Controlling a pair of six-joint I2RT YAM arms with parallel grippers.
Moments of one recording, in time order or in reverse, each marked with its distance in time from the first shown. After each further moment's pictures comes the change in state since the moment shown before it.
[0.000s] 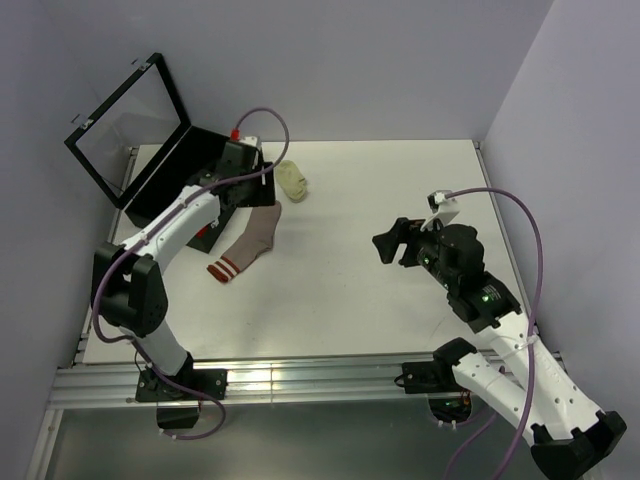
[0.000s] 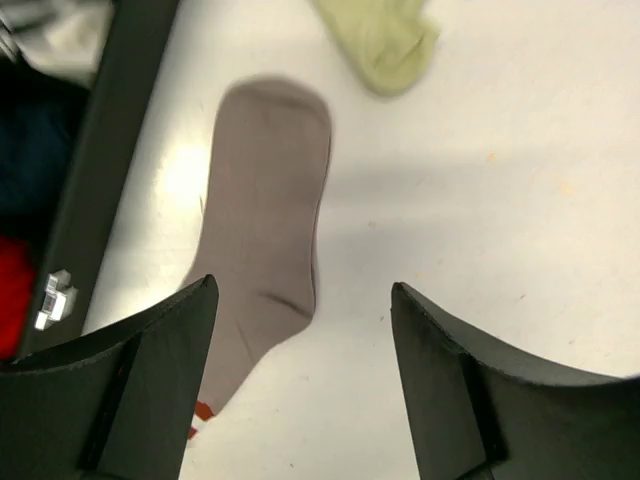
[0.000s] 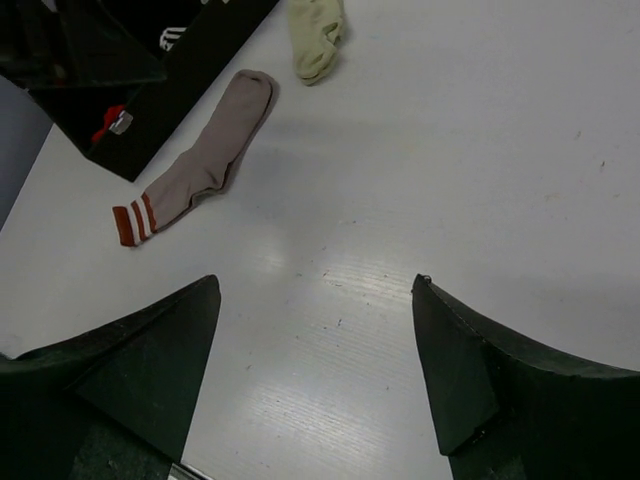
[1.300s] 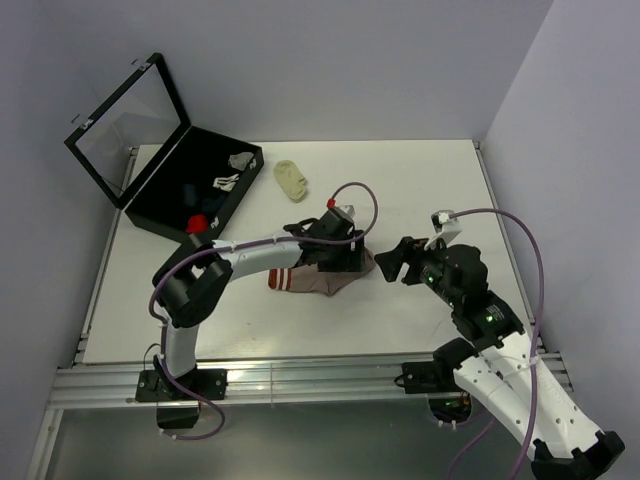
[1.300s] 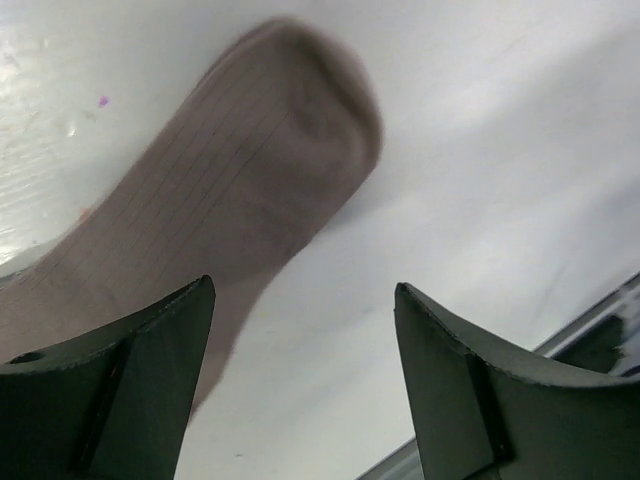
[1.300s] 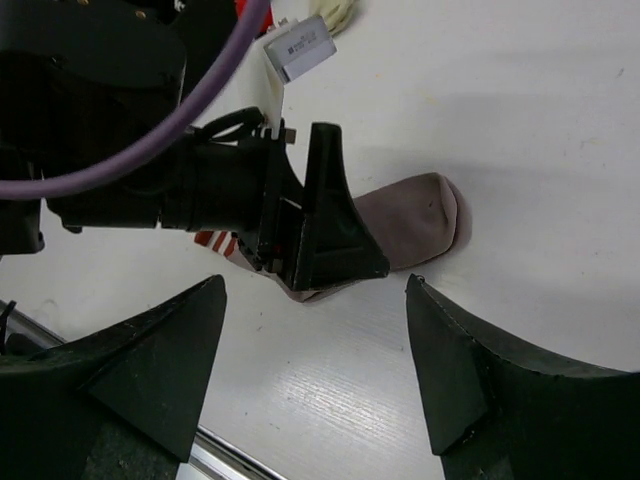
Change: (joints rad) left arm -0.505 0.262 -0.144 0.294 0.187 -0.407; right arm 0.000 -0.148 -0.136 -0.027 -0.068 0.053
